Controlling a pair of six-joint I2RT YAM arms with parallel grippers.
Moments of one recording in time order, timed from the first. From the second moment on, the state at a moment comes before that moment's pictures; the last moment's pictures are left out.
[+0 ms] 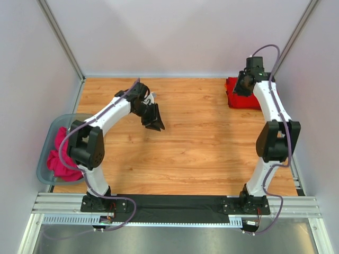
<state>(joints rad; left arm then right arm) -0.39 1.84 1.45 -0.83 0.55 -0.55 -0.01 1.97 1.85 -0.77 0.03 0.33</state>
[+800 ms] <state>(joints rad) -0.39 1.13 1.41 -0.74 0.54 -0.62 0.18 0.85 1.41 -1.08 -0.14 0.61</state>
